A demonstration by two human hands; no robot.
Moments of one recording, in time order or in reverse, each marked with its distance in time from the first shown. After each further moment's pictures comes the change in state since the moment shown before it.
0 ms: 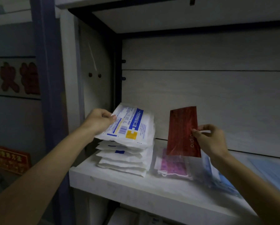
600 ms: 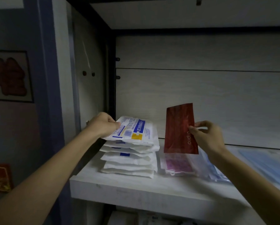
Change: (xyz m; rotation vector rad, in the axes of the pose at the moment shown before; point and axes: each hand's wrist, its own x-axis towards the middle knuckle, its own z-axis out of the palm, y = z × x) left_hand 0.027 -0.014 0.001 0.326 -0.190 0.077; right_hand -0.022 -0.017 0.019 -0.032 0.101 -0.015
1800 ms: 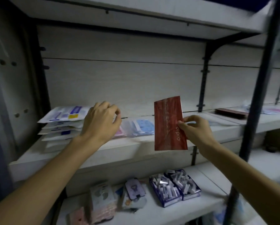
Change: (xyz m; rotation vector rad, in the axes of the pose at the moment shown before) left_hand -0.159 0.092 0.071 0.124 0.264 0.928; right_hand -0.175 -0.029 -0.186 -0.191 0.302 0.074
